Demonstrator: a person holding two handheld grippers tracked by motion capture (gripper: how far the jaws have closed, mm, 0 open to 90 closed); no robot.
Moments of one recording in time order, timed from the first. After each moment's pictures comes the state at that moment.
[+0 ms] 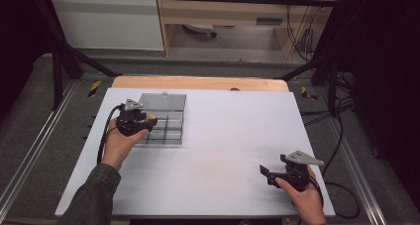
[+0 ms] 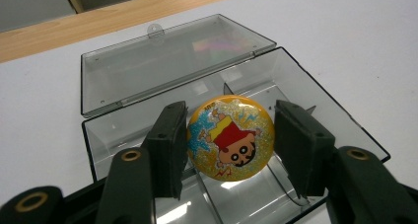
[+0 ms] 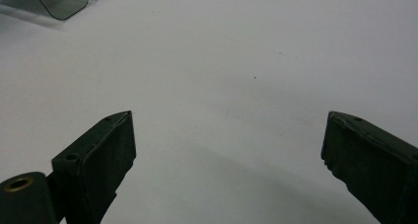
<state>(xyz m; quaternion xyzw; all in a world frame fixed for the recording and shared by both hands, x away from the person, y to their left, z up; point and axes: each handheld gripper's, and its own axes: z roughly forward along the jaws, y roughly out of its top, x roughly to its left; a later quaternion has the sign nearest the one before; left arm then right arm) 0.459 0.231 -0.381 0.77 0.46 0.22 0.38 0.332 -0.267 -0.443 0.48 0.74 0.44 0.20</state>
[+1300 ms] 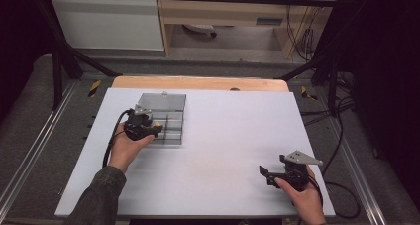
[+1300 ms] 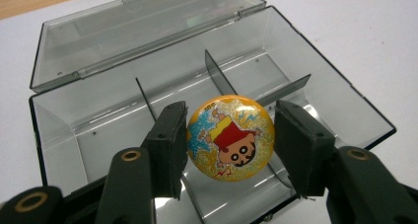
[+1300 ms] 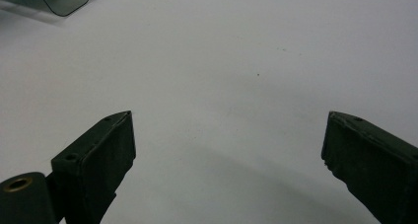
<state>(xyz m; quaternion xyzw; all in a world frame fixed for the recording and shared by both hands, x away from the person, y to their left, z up) 0.458 0.215 -0.401 0.80 0.46 0.19 0.34 0.333 -0.266 -0.444 0.47 0.74 0.43 0.20</state>
